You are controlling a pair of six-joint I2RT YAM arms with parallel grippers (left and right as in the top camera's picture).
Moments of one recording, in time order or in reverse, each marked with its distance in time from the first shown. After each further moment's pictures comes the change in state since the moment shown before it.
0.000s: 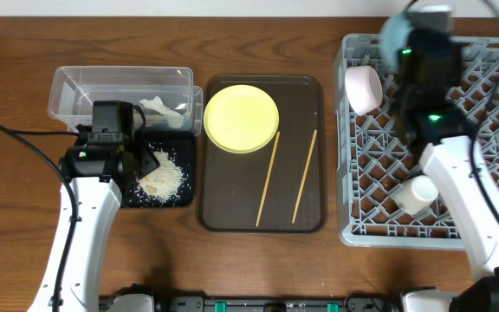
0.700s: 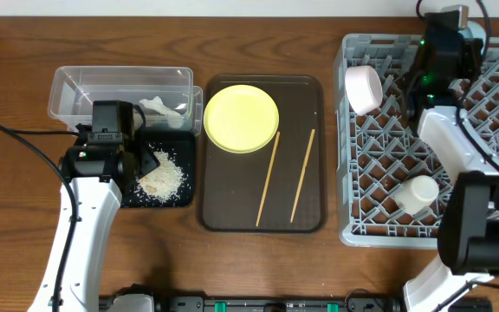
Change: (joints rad) left arm 0.000 0.000 0.000 0.005 0.000 0.000; right arm -0.151 0.362 0.001 0.402 0.163 -0.357
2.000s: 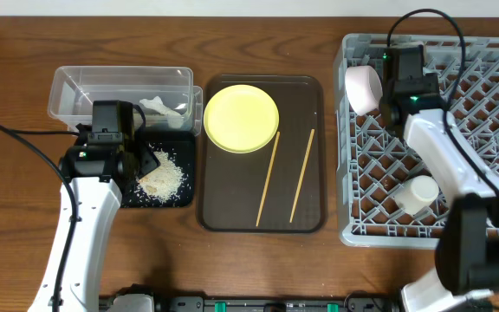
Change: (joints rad) left arm 0.000 0.000 0.000 0.000 0.003 0.000; right arm 0.121 -0.136 0.003 -0.707 -0.311 0.524
